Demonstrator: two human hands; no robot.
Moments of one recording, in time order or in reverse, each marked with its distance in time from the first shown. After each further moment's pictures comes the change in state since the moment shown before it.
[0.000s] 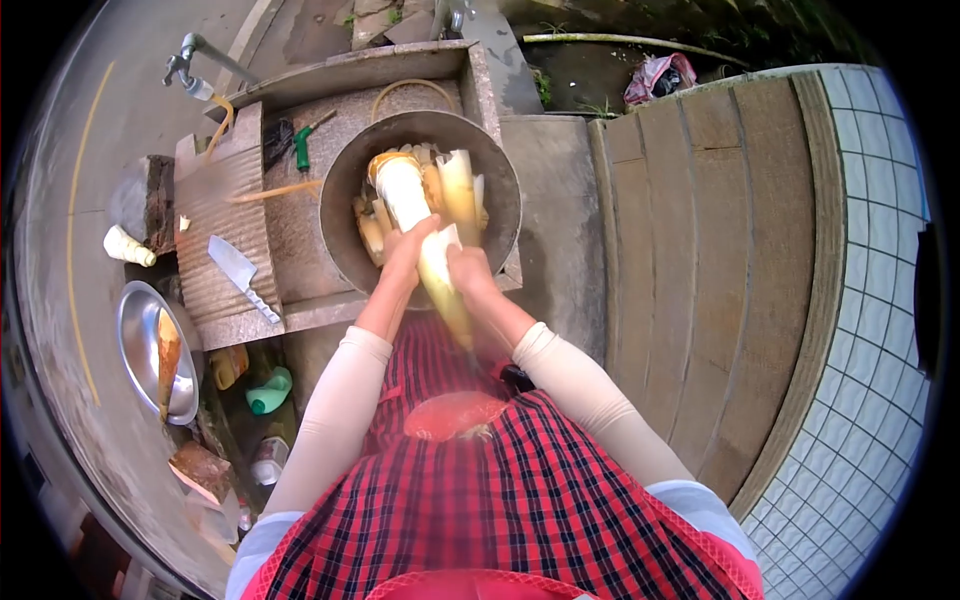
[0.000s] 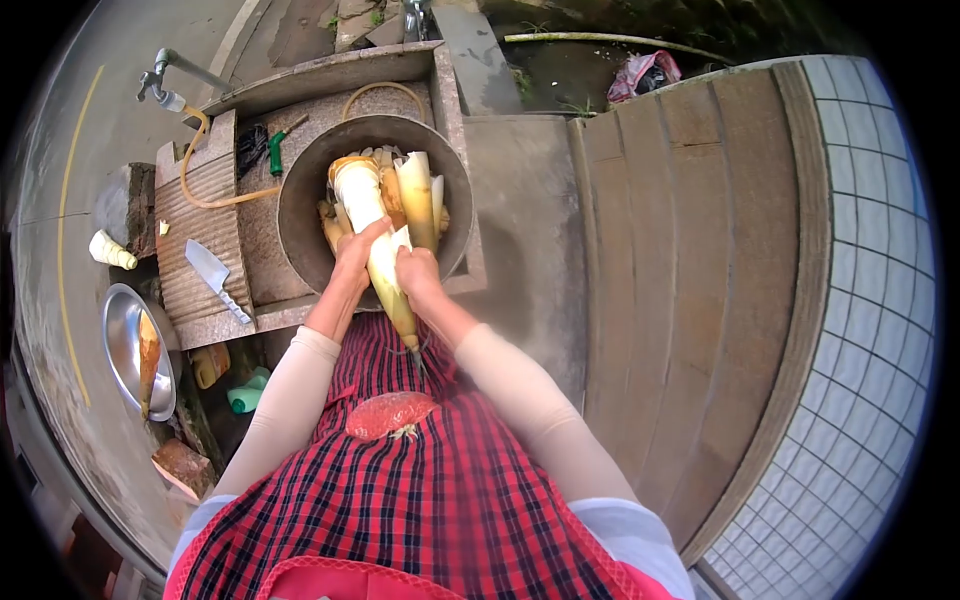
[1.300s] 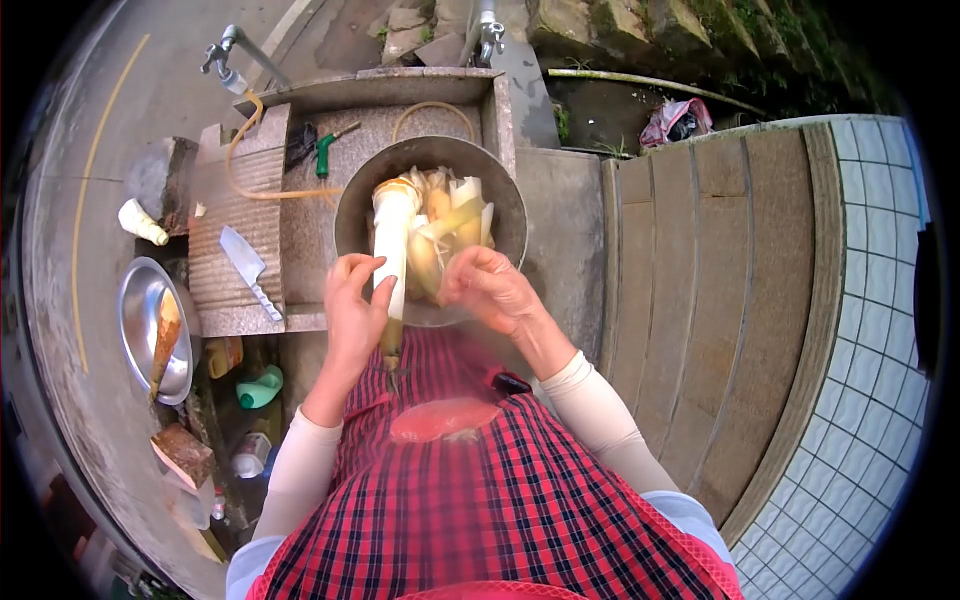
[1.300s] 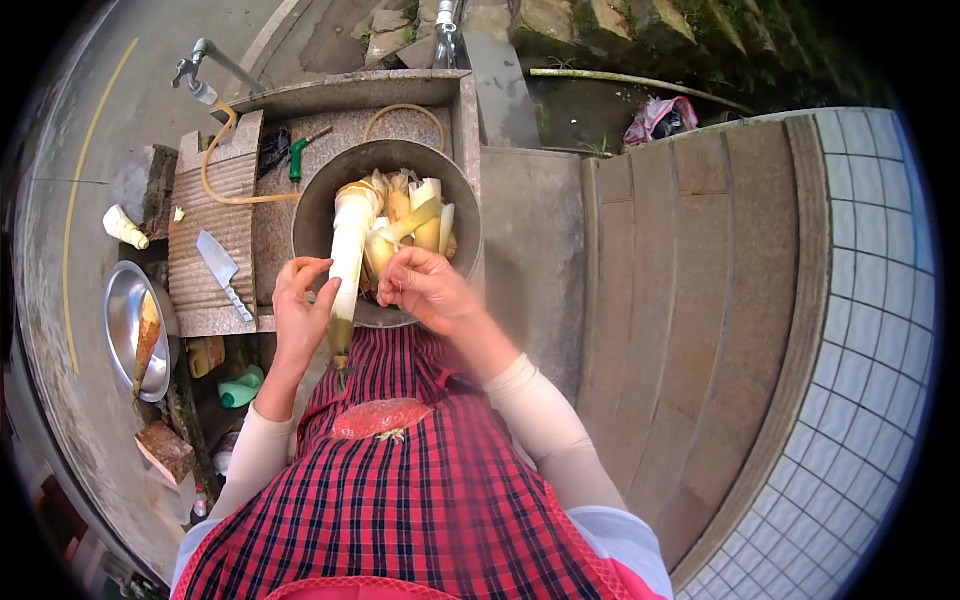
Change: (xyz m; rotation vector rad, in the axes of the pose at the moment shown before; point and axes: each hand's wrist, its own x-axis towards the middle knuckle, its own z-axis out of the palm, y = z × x) left_hand -0.130 0.069 -0.032 0.975 0.197 0.929; right_hand -0.033 -0.071 -0.066 0.937 -1.092 -0.191
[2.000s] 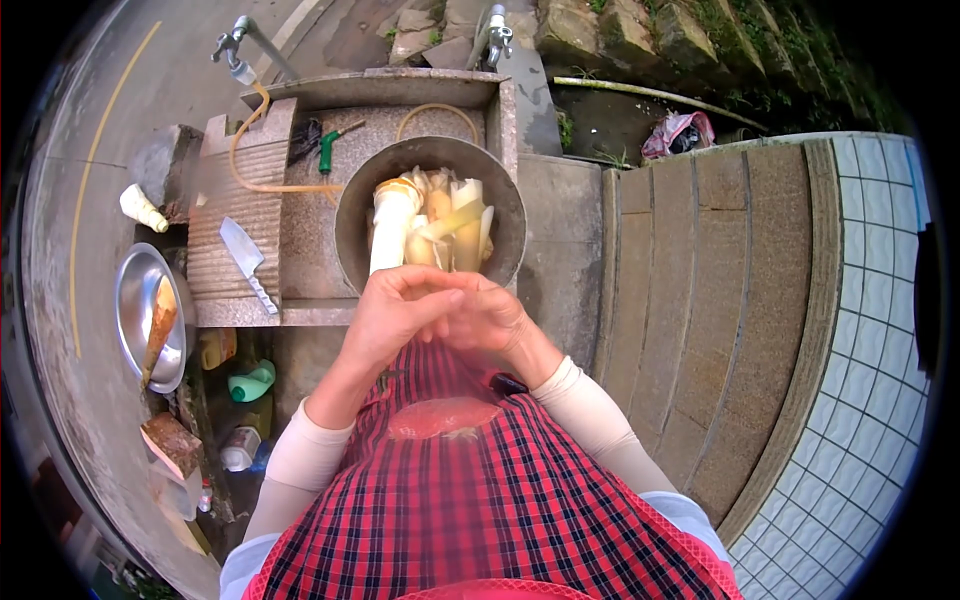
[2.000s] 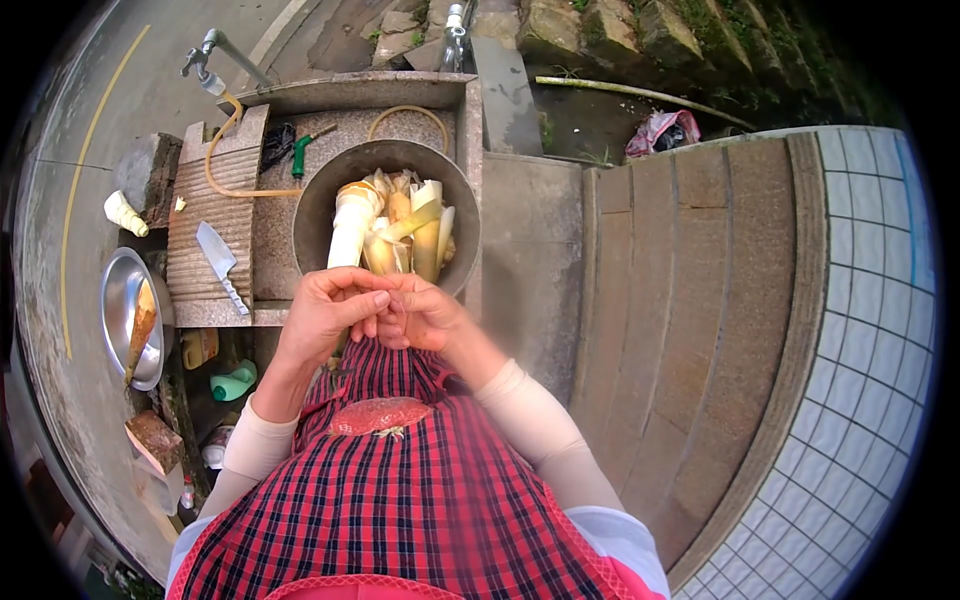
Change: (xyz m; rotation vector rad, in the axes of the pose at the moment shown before) left_hand 0.010 0.077 -0.011 -0.973 -0.499 -0.498; right_hand -0.007 0.018 0.000 0.221 -0.163 0.252
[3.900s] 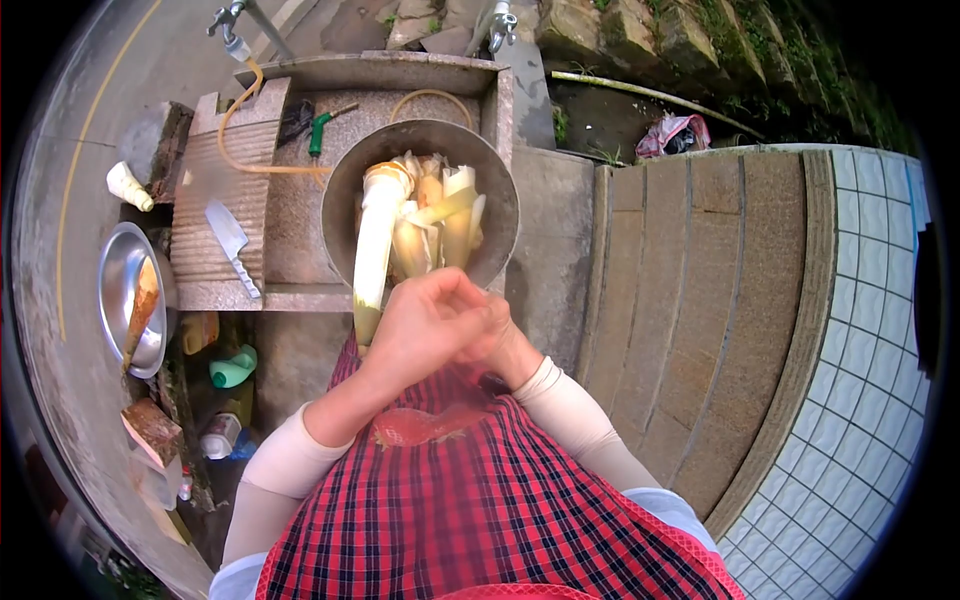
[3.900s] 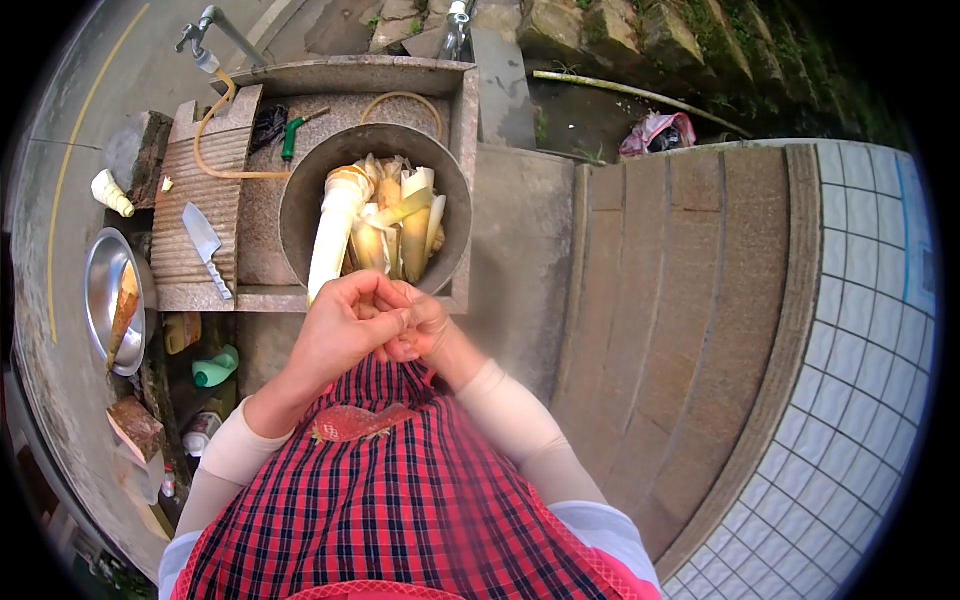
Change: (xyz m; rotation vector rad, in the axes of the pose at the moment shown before) left_hand -0.012 0.002 0.045 0.154 0.032 -0.047; right_hand -0.022 0.020 -0.007 0.323 0.087 -0.033
